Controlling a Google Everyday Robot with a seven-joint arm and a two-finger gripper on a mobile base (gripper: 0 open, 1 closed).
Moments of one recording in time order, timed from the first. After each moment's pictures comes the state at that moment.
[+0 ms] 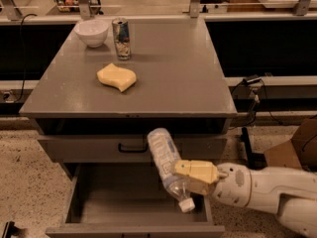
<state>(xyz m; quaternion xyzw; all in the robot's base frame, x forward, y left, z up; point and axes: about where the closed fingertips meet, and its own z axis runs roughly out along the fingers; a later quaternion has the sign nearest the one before) 0.375 -0.048 0.772 -0.70 0.03 -0.14 0.70</state>
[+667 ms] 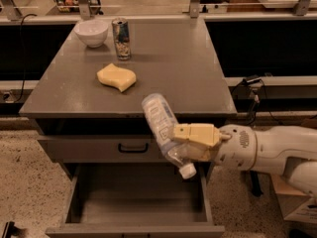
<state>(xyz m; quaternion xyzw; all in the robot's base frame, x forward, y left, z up) 0.409 -0.041 0.861 -0.70 -0.02 -0.16 0.69</state>
